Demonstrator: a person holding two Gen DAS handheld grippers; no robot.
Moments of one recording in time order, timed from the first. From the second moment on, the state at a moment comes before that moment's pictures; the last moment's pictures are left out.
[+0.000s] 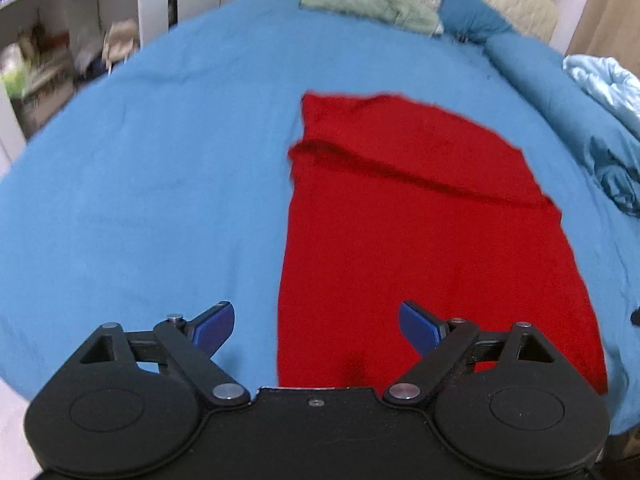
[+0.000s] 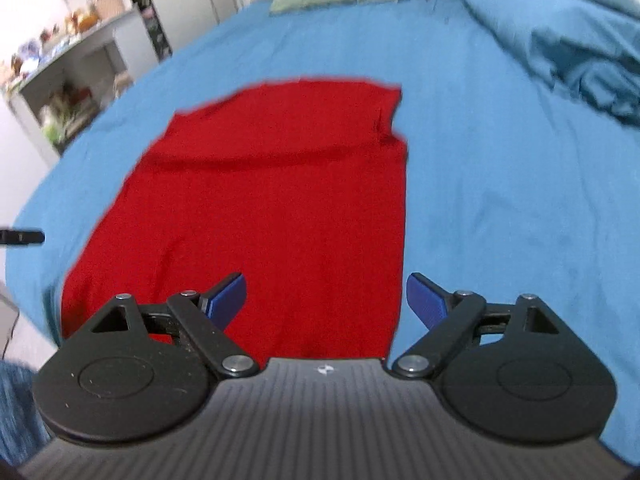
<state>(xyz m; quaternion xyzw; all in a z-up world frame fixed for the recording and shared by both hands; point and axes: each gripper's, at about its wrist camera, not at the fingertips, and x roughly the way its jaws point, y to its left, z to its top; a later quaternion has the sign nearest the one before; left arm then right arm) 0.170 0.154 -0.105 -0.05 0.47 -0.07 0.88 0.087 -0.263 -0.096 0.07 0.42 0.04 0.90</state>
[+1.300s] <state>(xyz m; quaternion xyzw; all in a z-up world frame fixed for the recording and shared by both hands) 0.153 0.129 -0.183 0.05 0.57 -0.17 0.81 0.052 -0.233 -0.178 0.07 0.46 -0.01 0.88</state>
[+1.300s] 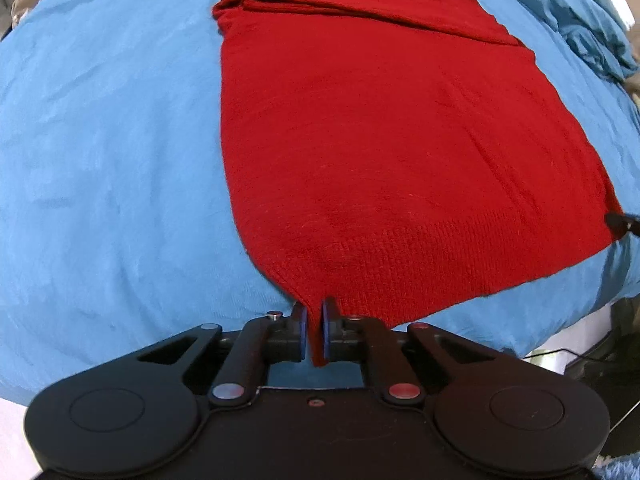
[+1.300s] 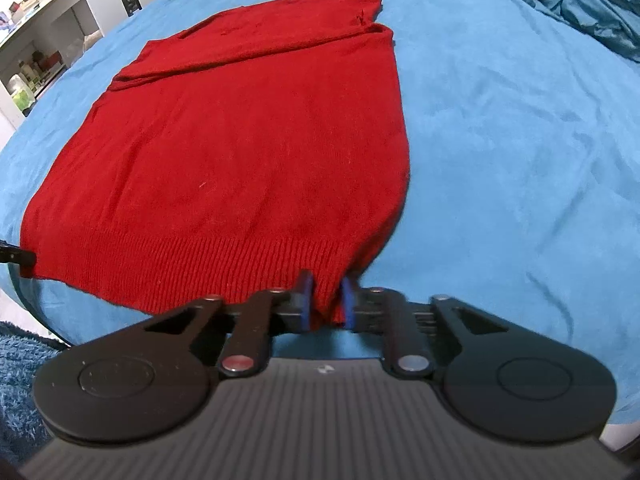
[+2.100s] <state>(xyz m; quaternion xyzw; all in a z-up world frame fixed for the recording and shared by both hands) 0.260 0.135 -0.017 -0.16 0.36 -0.14 0.91 0.146 -0.304 -0.017 0.21 0.30 0.04 0.93</state>
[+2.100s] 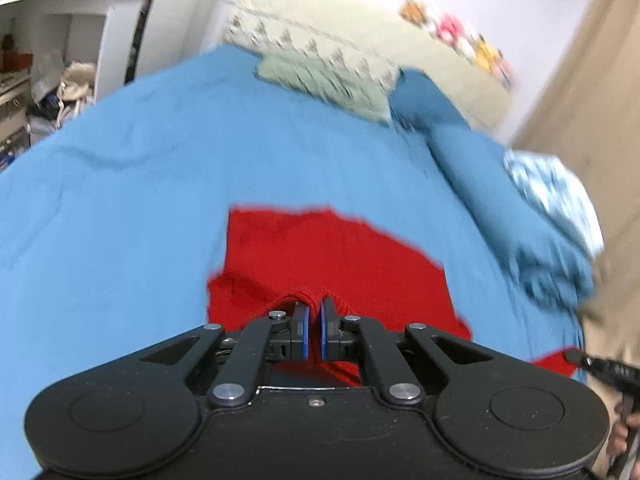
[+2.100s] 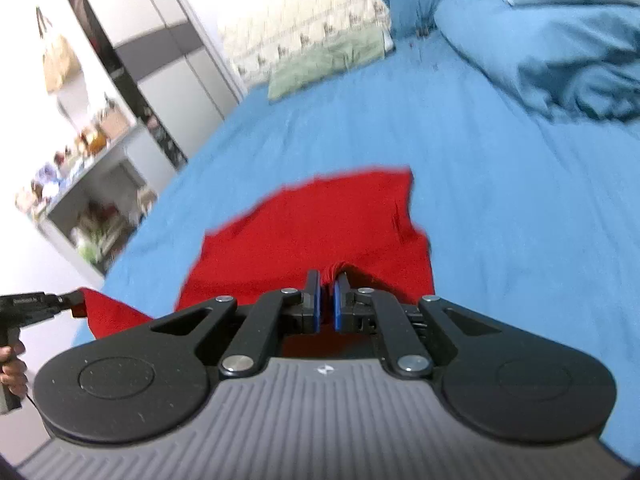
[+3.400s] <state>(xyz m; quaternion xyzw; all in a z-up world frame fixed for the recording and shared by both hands) 0.472 0.080 -0.193 -0.09 0.37 -0.11 0.92 0.453 -0.264 -0.195 0.12 0.29 0.06 0.95</state>
